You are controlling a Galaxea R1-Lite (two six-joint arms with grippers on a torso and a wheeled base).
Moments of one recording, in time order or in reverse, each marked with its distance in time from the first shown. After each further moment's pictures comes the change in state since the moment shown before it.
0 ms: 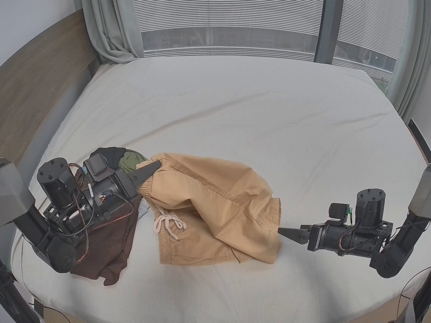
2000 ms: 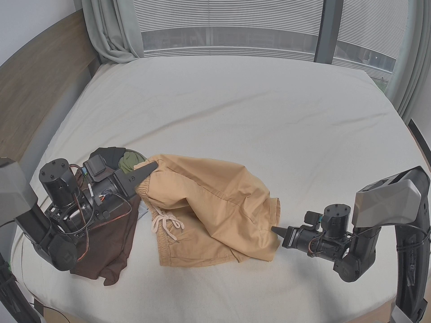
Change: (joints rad) left arm 0.028 0.028 -0.008 0.000 0.004 0.001; right arm 0.001 0.454 -0.177 -0.343 -0.052 0.130
